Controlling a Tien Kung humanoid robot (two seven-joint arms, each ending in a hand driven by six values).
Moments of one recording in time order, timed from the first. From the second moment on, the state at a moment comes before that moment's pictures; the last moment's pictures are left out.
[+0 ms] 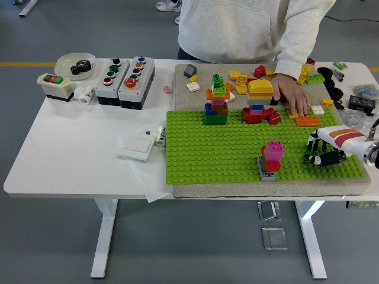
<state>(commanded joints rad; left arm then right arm) -0.11 0.01 -0.77 -0.18 1.20 -0.09 0.24 0.77 -0.58 0.46 0.84 -1.75 -0.09 0.23</state>
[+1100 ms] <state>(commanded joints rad) -0.11 0.01 -0.78 -0.18 1.21 -0.09 0.24 0.74 -0.64 0.55 0.95 -1.77 -0.01 0.16</state>
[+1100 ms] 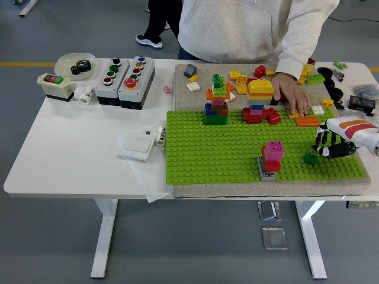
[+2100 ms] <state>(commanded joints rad) -0.11 0.01 -0.77 -0.18 1.20 -0.09 0.24 0.67 -0.62 0.55 0.95 -1.68 -0.10 0.16</state>
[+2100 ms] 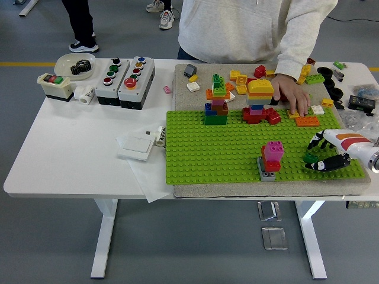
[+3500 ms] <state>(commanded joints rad) -0.11 0.01 -0.75 -0.18 1.19 -0.10 0.23 0.66 -0.58 0.52 0.88 -1.75 -0.19 0.23</state>
